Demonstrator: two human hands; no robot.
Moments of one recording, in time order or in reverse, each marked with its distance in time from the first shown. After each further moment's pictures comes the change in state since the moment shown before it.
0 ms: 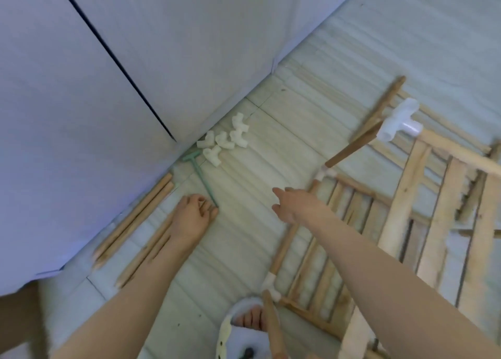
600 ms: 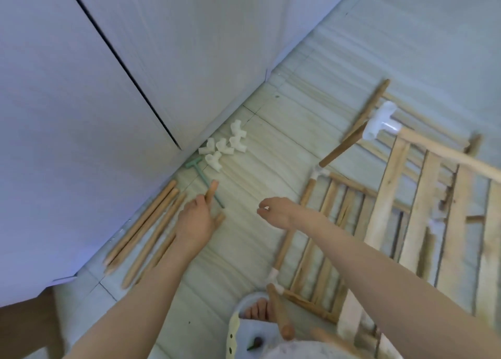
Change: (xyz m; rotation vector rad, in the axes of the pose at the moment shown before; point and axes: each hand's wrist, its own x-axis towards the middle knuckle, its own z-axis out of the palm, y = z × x) left_hand -0.017 0.018 -0.022 0.392 -0.074 0.193; right_hand -0.029 -0.031 -0.005 0.321 -0.079 -0.095
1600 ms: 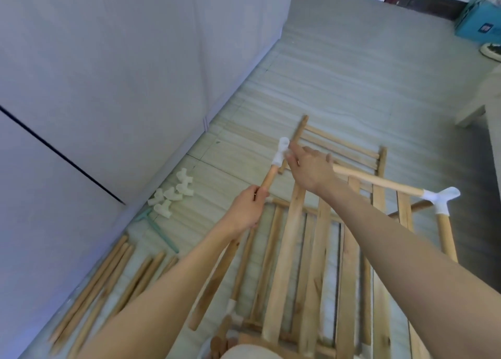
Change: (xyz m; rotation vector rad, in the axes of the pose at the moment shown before) left_hand -0.015 0.233 -0.086 -0.828 -0.271 0.248; right_hand -0.110 0.122 -0.126 0.005 0.833 0.207
